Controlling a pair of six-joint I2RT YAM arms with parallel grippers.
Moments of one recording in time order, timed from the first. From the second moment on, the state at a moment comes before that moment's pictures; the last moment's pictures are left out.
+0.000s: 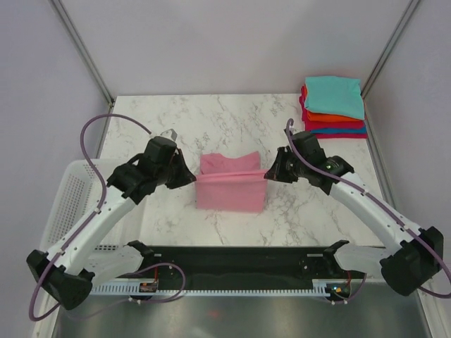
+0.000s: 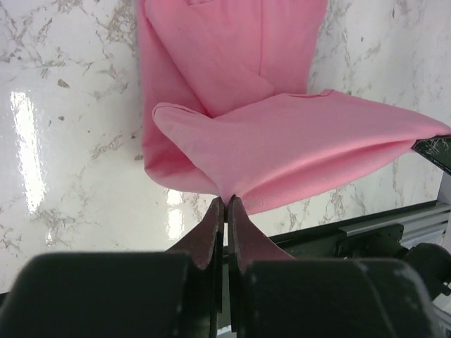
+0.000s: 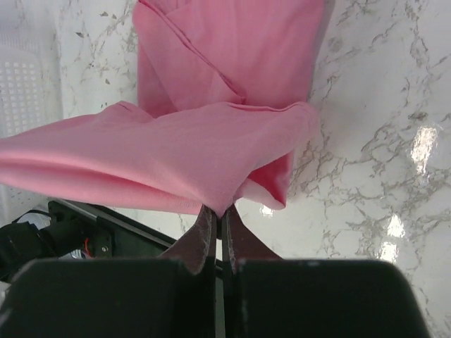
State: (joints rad) left arm -0.58 1.02 1.09 -0.85 -0.05 -0.75; right arm 0.53 1.17 1.03 -0.62 -0.14 0.65
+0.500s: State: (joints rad) left arm -0.25 1.73 1.49 -0.72 0.20 -0.57; right arm 0.33 1.80 1.43 -0.56 -0.32 0.50
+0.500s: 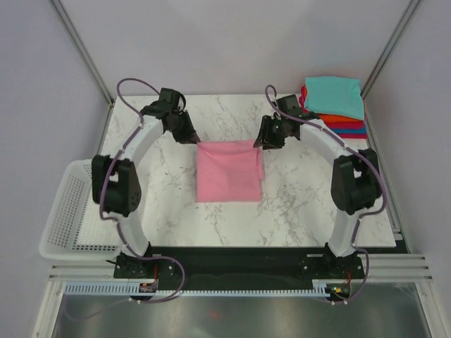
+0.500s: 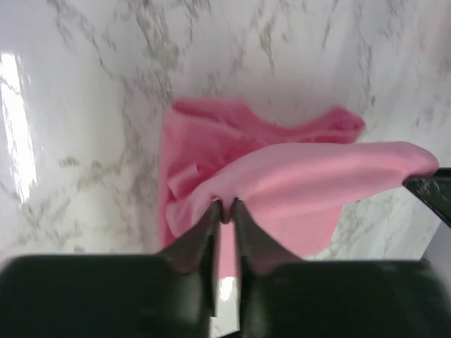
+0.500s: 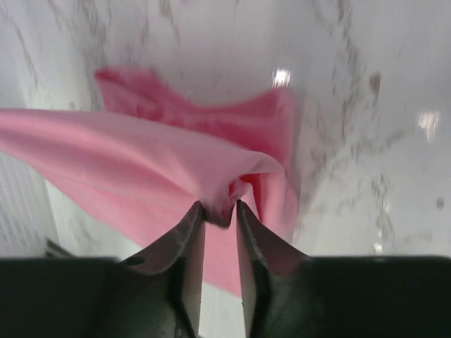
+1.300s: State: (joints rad) left arm -0.19 1.60 1.43 -0.81 0.38 -0.42; right arm 0.25 1.99 1.28 -0.26 -0.55 0.48
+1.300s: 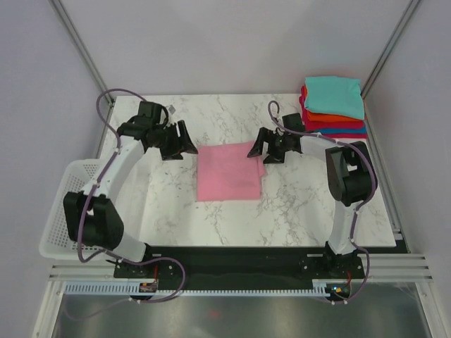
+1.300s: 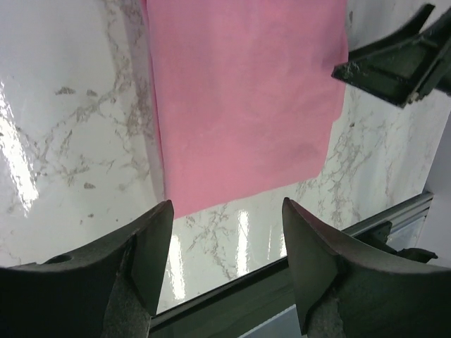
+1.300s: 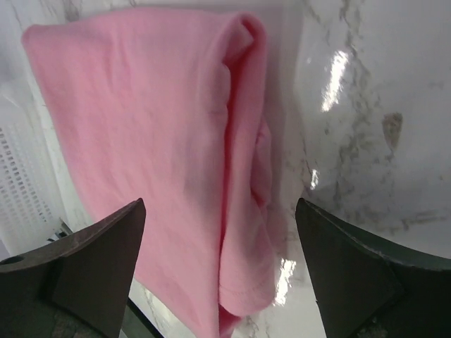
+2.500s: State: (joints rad) left arm -0.19 0.84 0.81 -0.70 0.31 -0.42; right arm 0.05 1.87 1.71 -0.66 -0.41 0.09
